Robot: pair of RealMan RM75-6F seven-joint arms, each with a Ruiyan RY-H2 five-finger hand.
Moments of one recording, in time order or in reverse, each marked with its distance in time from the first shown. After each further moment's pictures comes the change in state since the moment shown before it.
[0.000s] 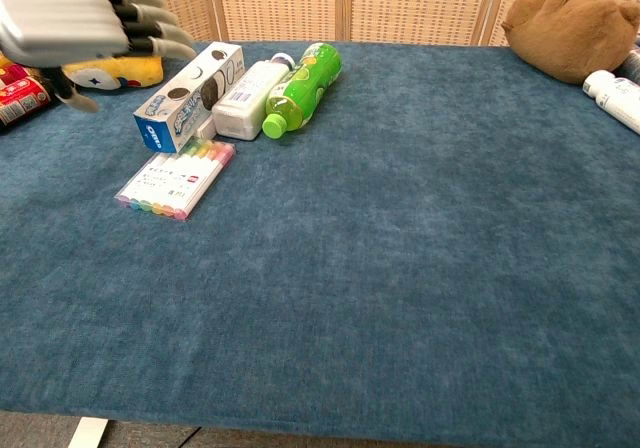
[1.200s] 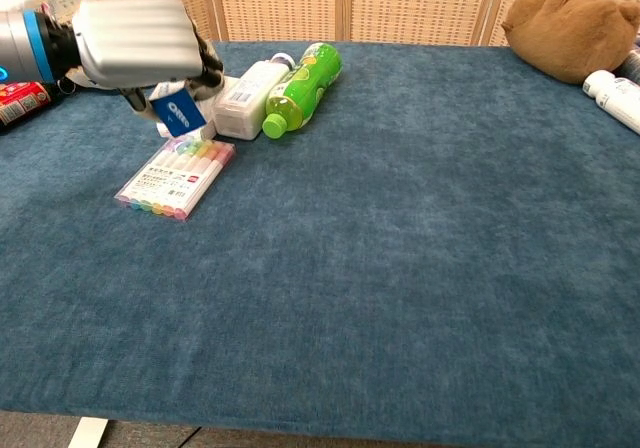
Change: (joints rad) left arm -0.112 -0.158 0.155 0.175 -0.058 0.158 0.020; right arm -0.022 0.044 0.018 -0.042 -0.009 0.034 0.121
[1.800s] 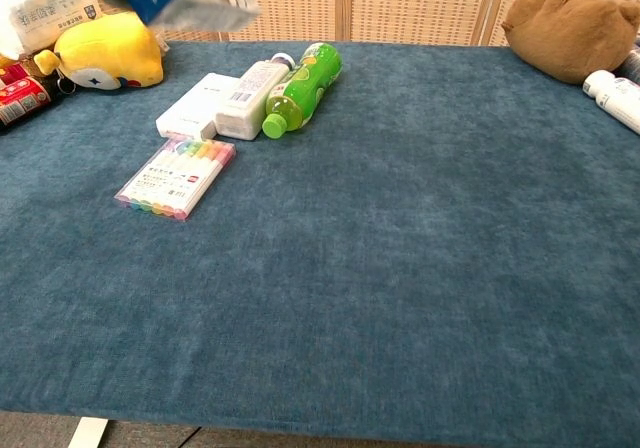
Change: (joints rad) left arm -0.037 0.418 -0.086 -0.626 -0.051 0.119 0.268; right arm -0.022 0.043 -0.018 -0.070 -0.067 0.058 0.045
